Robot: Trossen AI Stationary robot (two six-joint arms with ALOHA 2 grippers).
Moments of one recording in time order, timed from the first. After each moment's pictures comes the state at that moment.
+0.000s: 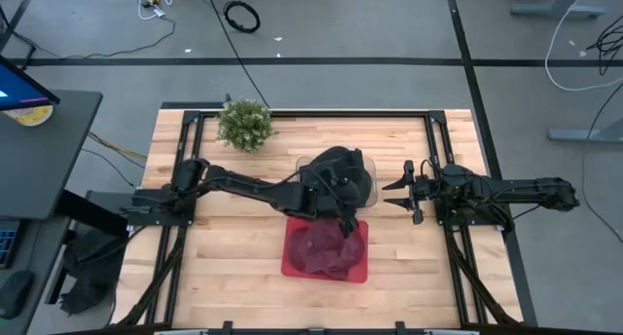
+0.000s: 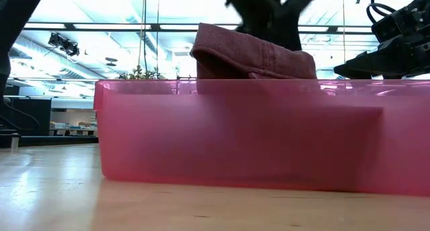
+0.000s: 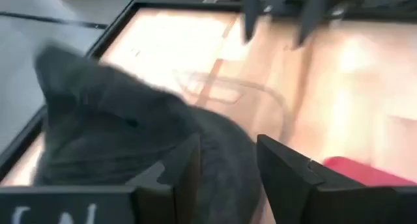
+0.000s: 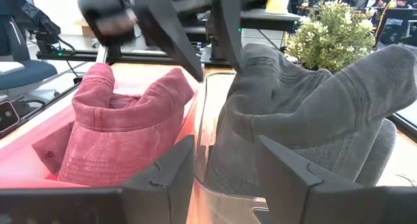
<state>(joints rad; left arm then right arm) -0.17 2.10 1.76 -0.40 -0.58 -0.22 -0.07 0.21 0.02 0.07 -0.14 -0.06</state>
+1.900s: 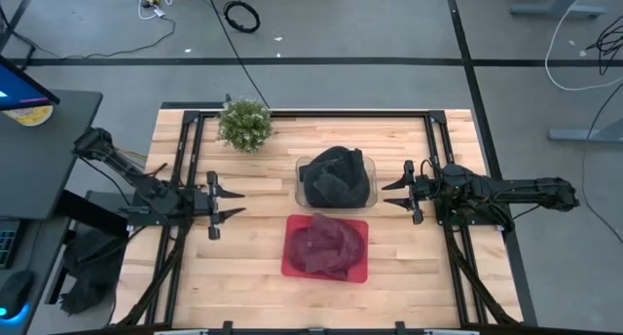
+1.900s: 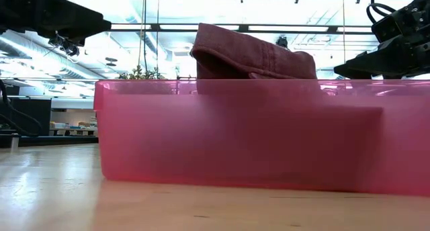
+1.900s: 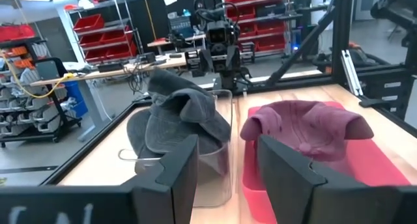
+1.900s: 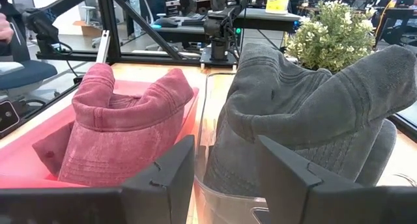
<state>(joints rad) -0.63 0.48 0.14 0.33 -0.77 0.12 -0.07 0.21 0.02 0.07 -0.14 -0.06</state>
